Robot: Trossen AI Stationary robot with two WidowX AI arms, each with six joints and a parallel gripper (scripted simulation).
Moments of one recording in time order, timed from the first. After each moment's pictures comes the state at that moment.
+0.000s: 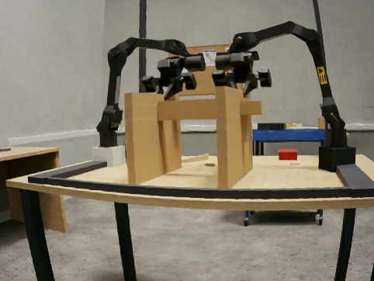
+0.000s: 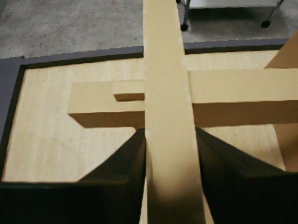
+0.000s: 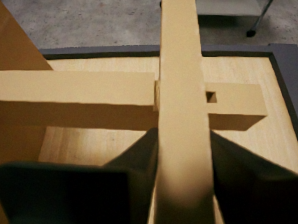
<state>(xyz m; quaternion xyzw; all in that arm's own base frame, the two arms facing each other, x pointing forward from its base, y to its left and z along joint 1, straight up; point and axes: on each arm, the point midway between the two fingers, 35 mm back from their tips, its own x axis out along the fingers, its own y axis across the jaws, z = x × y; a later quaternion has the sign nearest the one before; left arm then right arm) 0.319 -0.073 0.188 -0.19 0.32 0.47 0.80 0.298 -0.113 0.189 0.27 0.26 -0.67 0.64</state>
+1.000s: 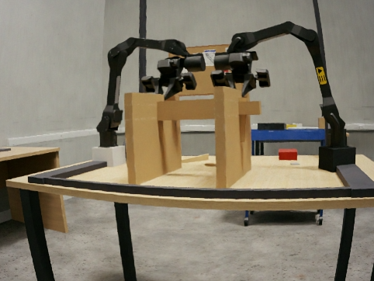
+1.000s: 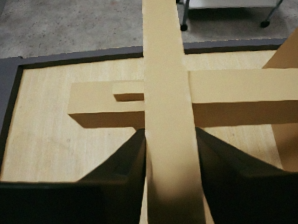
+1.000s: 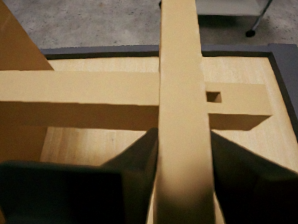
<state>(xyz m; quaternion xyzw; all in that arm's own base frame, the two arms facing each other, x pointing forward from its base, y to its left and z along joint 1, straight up) 0.323 -0.076 0.187 -0.19 0.32 0.47 0.80 0.297 -0.113 0.188 0.27 0.26 -0.67 0.64</state>
